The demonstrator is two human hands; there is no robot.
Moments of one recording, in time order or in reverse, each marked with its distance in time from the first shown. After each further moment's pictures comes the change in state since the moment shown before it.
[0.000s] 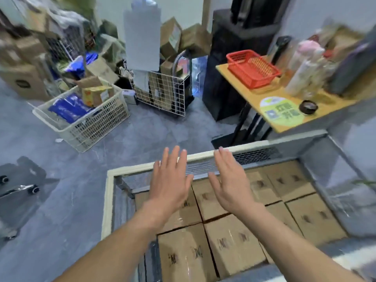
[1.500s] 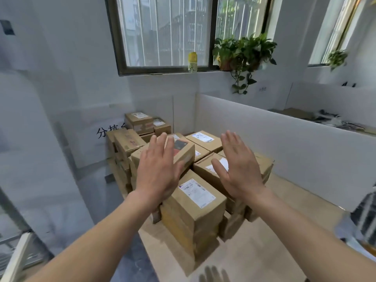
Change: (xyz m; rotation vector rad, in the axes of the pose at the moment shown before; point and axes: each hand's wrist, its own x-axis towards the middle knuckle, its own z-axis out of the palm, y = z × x) left_hand -0.630 0.634 -0.142 -0.448 0.092 1.761; right_hand -0.901 -0.173 -0.423 -0.942 1.002 1.366
